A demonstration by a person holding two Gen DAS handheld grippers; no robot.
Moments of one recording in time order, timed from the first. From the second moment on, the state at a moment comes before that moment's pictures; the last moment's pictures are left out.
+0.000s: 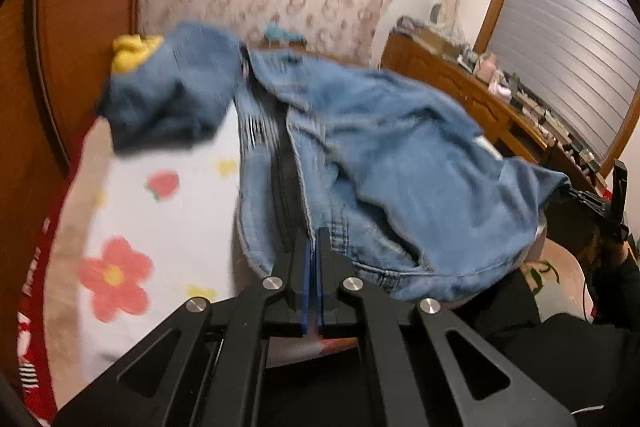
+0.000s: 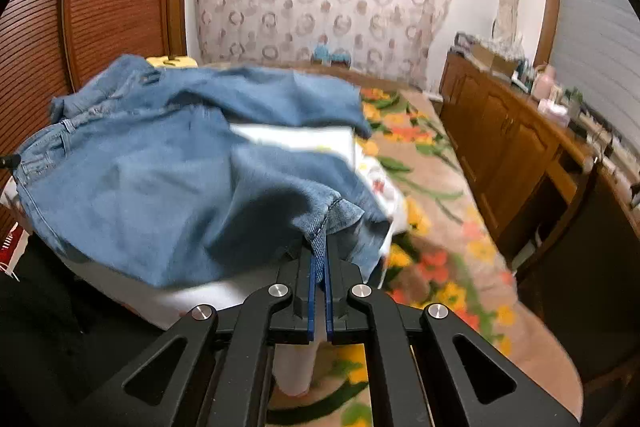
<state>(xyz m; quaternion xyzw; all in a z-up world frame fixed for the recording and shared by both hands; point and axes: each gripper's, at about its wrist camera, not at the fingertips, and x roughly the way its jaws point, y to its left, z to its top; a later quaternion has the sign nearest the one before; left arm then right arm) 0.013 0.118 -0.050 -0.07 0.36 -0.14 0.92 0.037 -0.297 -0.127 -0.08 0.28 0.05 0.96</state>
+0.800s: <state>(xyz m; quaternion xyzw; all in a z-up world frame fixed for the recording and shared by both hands) -0.007 0.116 0.083 -0.01 0.21 -0.11 0.97 -0.013 -0.306 -0.027 -0.13 0.13 0.04 0.98</state>
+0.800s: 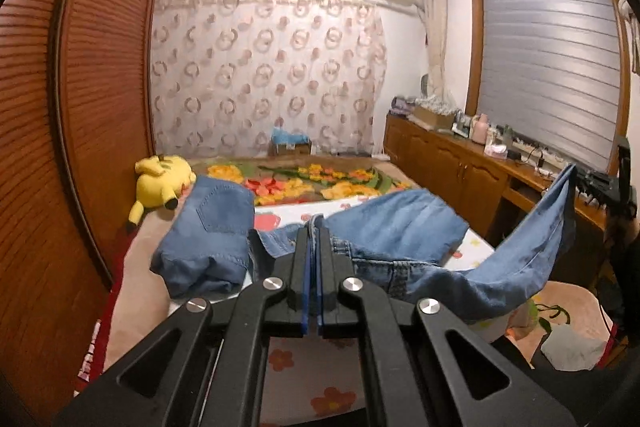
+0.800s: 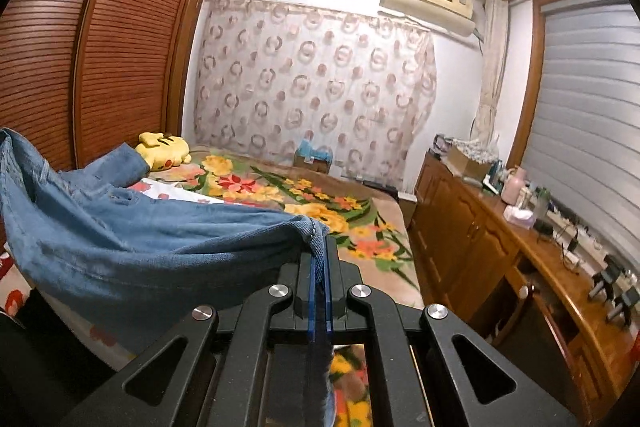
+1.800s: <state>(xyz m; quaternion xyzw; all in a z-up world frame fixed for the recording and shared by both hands) 0.262 0.127 0.012 -0.01 0.30 -0.05 0.95 0.256 -0.275 -0.027 -0.15 0.22 0.00 0.96</state>
